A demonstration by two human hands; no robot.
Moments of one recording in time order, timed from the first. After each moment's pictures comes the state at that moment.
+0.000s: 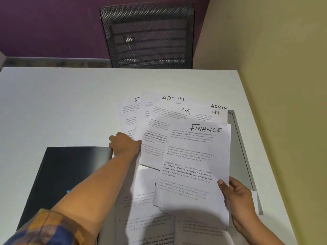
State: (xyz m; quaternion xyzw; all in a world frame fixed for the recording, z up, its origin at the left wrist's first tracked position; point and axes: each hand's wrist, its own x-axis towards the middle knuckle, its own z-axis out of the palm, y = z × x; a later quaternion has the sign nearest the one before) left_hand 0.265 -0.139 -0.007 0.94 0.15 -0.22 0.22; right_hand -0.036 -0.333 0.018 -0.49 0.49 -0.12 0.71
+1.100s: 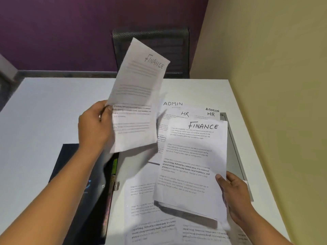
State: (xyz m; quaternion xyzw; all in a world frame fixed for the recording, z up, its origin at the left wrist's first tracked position) left_hand 0.233 -0.054 0.168 0.88 -0.11 0.06 0.47; right_hand -0.057 -0.307 0.070 -0.53 0.48 -0.11 0.69
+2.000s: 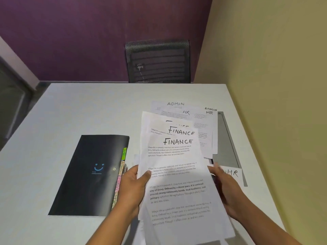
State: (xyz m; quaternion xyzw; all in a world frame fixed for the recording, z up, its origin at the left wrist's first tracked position) left_hand 0.016 -0.030 0.128 0.67 0.12 -0.28 0.68; right_hand -0.106 -0.271 0.113 -0.47 0.32 0.04 0.82
